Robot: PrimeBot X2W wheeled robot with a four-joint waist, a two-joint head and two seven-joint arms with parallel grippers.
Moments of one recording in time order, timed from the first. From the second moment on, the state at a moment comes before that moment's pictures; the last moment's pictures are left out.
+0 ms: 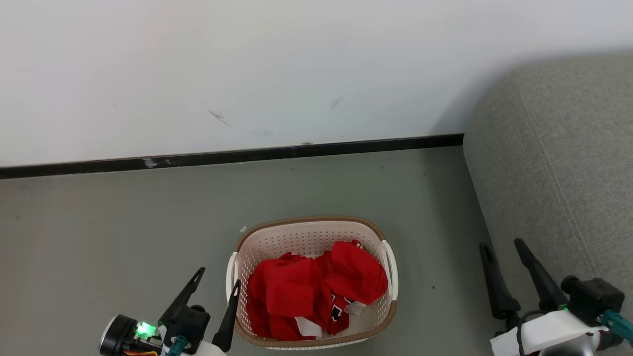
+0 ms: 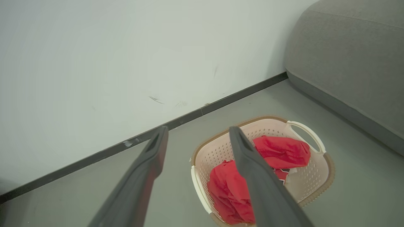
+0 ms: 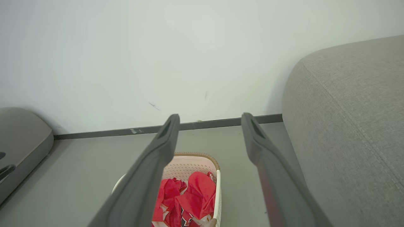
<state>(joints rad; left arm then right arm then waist) -0.11 0.10 -0.29 0.33 -0.04 0.07 -0.25 0.04 -0.04 0.00 0.06 0.19 0.13 -0.25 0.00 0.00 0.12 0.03</state>
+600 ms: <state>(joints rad) -0.31 0.08 -0.37 0.47 0.04 0.03 -0.22 -0.01 -0.04 -0.03 -0.05 0.18 0.13 -0.25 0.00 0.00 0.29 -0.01</state>
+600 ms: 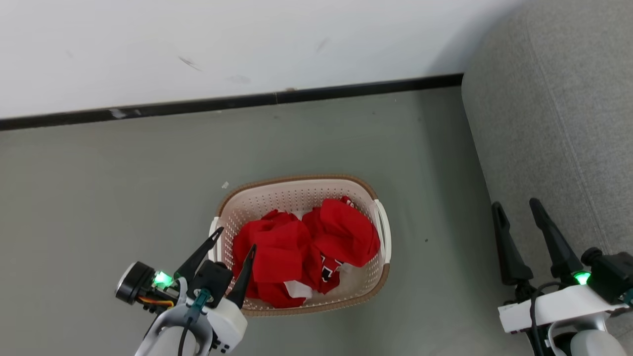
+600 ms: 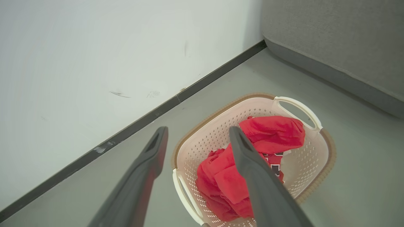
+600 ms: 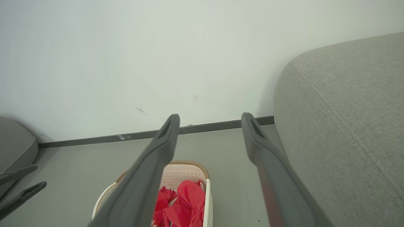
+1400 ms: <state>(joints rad) -0.52 0.09 -0.40 0.62 0.11 0.03 -0.22 -0.18 -0.04 -0.05 -0.15 0.21 0.13 -0.25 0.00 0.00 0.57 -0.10</state>
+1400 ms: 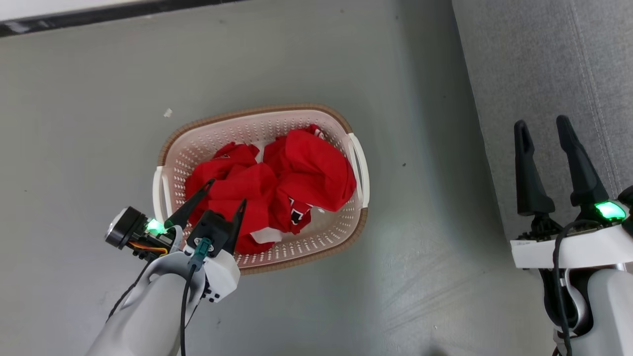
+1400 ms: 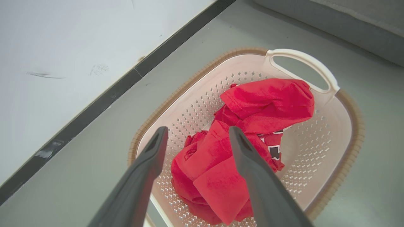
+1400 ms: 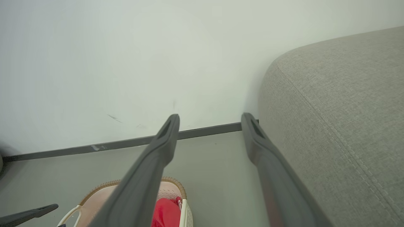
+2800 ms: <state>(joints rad) -0.79 0.16 -0.46 0.87 0.24 0.03 -0.11 -0.40 -0.04 -0.02 -0.12 0.25 0.13 -0.25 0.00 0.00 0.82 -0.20</state>
